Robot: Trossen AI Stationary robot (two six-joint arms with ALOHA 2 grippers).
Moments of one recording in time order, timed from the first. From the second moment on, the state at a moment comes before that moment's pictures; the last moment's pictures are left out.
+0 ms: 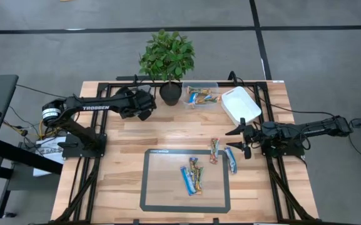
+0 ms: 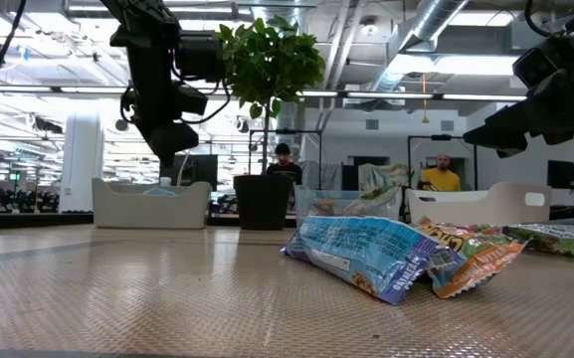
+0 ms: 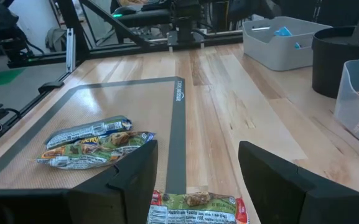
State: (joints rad) left arm 0.36 1.46 0.98 -0.85 -0.74 -0.31; right arm 0.10 0.28 0.00 0.03 0.05 0.09
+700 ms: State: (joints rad) left arm -0.09 1.17 0.80 -0.53 -0.58 -0.28; right arm 0.10 0.28 0.00 0.03 0.05 0.09
